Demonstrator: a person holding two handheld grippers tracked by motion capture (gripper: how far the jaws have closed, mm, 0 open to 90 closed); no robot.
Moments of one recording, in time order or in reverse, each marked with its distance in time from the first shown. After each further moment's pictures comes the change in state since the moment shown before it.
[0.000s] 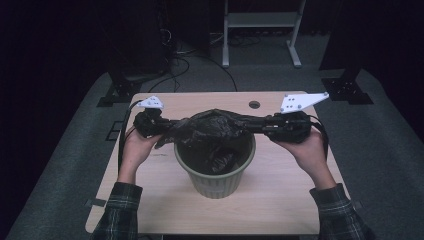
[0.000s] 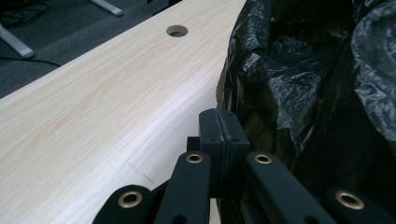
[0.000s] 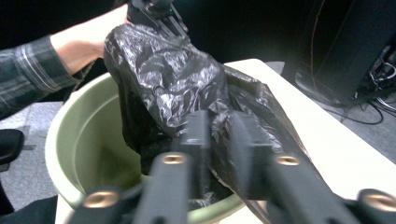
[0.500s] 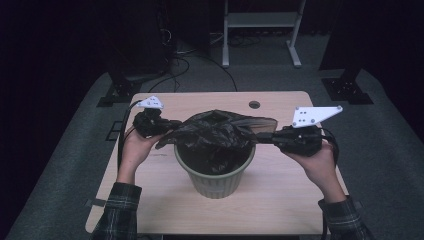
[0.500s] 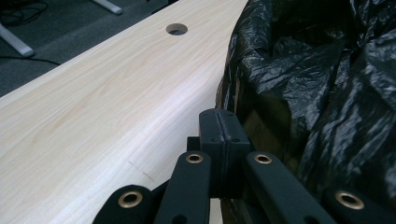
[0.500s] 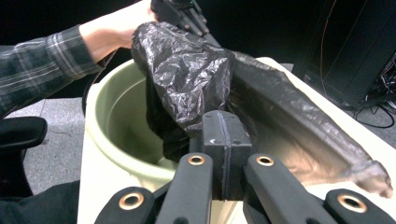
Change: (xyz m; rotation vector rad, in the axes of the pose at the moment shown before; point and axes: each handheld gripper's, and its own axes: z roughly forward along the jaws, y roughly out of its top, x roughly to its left) left arm 0.000 0.000 -0.001 0.007 -0.002 -0.002; right arm 0.016 -0.021 -0.022 -0.017 0.038 -0.011
